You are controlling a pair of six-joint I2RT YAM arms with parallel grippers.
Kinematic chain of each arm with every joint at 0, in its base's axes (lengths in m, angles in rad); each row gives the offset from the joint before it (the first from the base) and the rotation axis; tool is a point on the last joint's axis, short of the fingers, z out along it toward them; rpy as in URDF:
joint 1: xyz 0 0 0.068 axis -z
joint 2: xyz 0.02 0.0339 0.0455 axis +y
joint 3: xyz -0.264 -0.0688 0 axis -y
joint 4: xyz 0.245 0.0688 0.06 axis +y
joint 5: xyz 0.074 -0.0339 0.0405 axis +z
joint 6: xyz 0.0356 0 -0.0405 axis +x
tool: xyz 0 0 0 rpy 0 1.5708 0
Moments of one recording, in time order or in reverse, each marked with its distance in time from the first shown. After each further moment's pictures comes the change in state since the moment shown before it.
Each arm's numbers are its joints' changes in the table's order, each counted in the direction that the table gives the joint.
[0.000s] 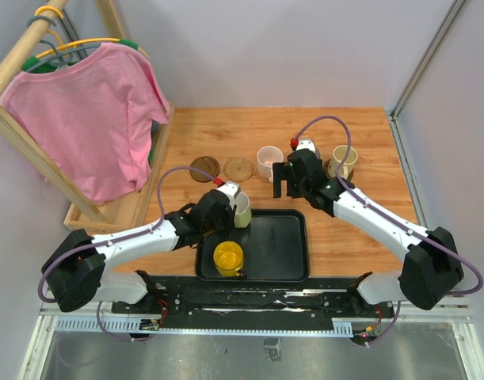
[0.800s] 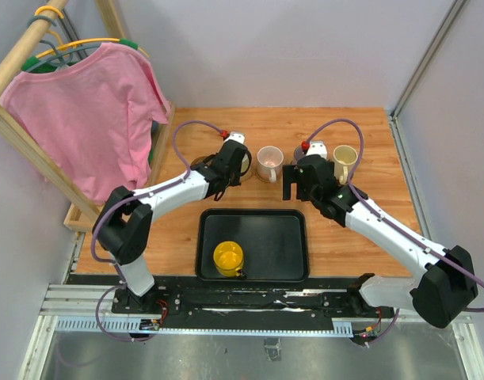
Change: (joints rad) left arm -0.176 0.420 0.554 0.119 0.255 0.037; right arm 0.000 -0.147 -0.082 0.012 -0.096 -0.026
